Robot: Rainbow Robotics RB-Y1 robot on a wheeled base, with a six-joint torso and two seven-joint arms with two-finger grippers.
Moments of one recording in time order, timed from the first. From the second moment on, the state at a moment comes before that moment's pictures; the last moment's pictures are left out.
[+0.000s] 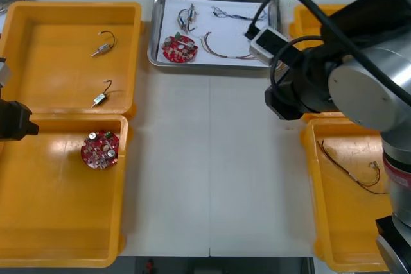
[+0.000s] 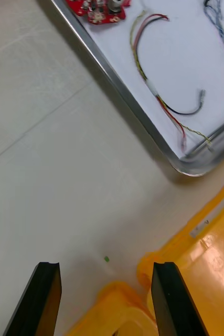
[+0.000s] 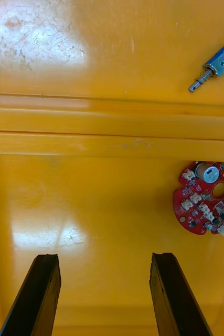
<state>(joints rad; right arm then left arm) -0.55 -0.36 0.19 -2.30 -0.37 1.92 1.81 -0.17 0.88 0.21 -2.07 0.88 1.74 -1.18</state>
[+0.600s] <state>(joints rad) -0.25 -0.49 -0.18 -2.40 -0.50 1.92 1.60 -0.17 0.88 0.21 -2.07 0.88 1.74 -1.19</state>
